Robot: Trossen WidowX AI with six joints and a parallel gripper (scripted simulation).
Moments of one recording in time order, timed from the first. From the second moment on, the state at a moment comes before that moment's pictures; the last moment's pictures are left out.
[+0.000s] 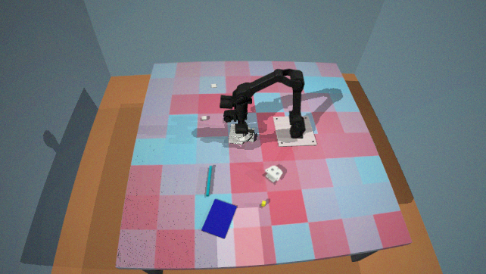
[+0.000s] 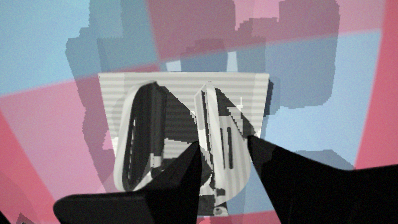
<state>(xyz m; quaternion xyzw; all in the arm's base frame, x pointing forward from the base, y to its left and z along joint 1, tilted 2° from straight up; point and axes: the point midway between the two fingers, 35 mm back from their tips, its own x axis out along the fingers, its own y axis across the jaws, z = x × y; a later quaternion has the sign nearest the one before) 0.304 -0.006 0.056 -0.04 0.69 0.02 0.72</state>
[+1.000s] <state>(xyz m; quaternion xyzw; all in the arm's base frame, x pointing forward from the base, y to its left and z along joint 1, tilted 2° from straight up) 0.304 -0.006 0.056 -0.04 0.69 0.02 0.72</state>
